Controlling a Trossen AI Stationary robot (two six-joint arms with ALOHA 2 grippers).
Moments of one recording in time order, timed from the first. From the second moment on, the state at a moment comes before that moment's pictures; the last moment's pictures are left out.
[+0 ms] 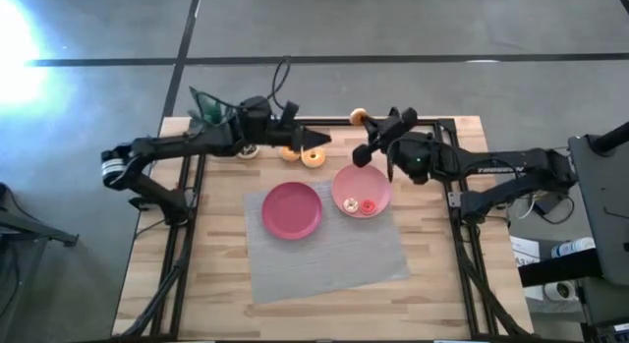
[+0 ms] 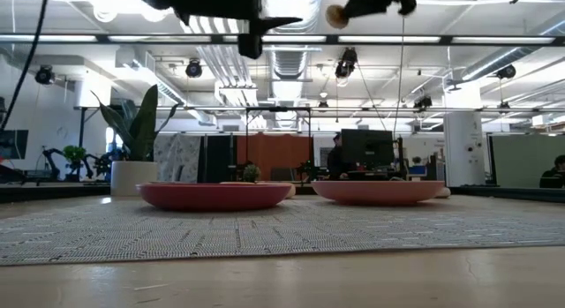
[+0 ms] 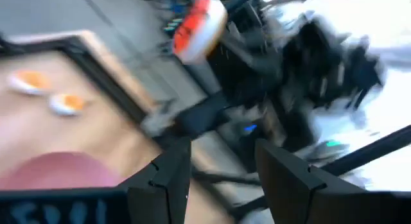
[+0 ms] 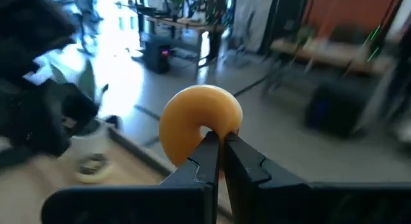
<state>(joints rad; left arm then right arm) 0.38 1.43 1.16 0.26 0.39 -0.88 -0.05 1.24 1.05 0.04 0.88 0.00</state>
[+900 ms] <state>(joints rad) 0.53 1.60 1.16 0.80 0.72 -1.57 0.02 1.32 1.22 0.08 0.97 -0.77</state>
